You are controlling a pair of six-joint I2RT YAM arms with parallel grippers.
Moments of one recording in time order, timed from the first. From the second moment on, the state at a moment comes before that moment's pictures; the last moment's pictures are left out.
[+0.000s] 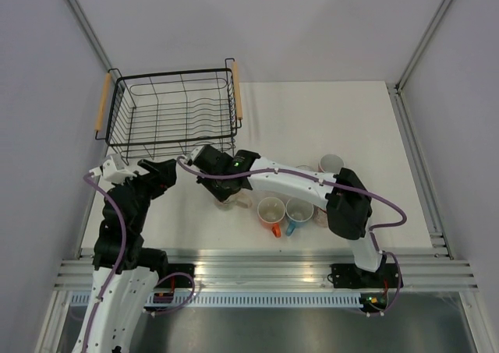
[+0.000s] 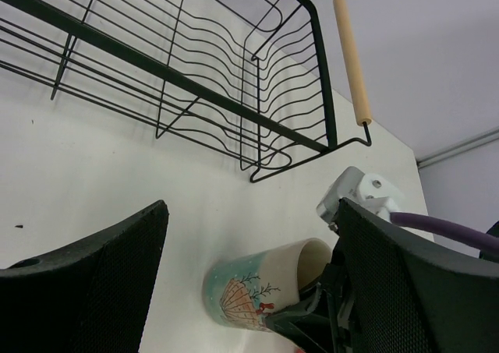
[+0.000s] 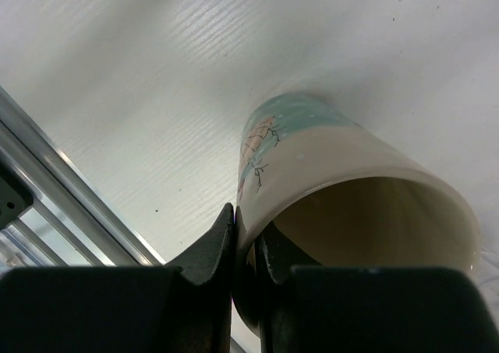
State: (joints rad) left arm -0.15 0.35 0.57 -0.37 -0.13 -0.69; right arm 1.10 2.03 1.78 -0.77 0.05 0.18
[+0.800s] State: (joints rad) left arm -0.15 0.36 0.60 -0.38 -0.16 -0.69; right arm 1.15 2.09 1.87 -0.91 0.24 0.08
